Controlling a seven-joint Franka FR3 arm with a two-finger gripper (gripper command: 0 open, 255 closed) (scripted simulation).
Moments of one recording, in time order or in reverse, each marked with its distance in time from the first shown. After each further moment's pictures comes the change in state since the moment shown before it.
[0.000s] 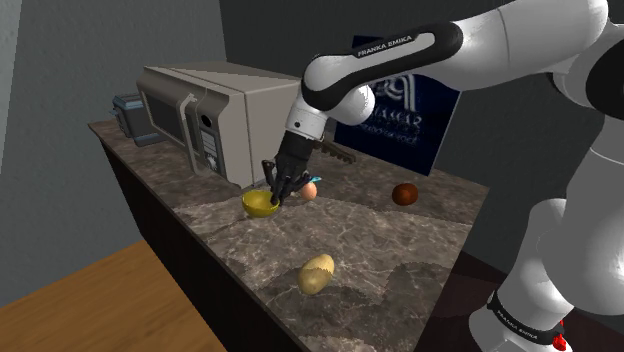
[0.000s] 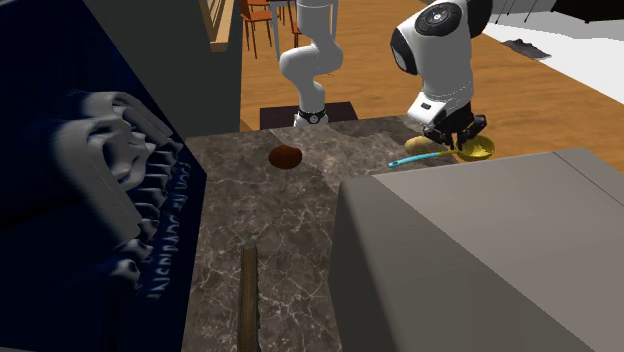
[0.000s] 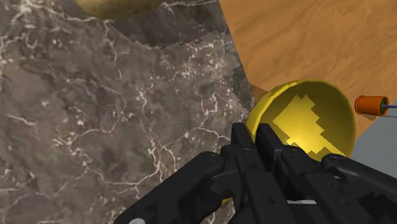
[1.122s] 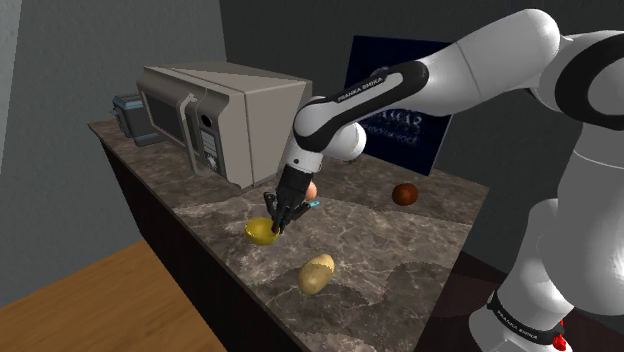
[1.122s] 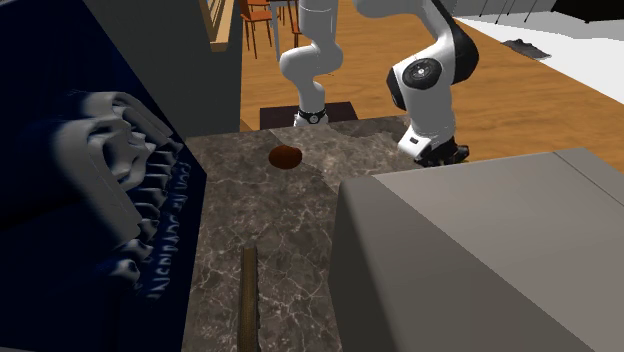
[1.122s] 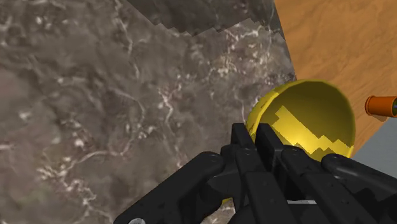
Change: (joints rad) arm 0.009 0.098 0.015 -0.098 0.077 0.173 -0.119
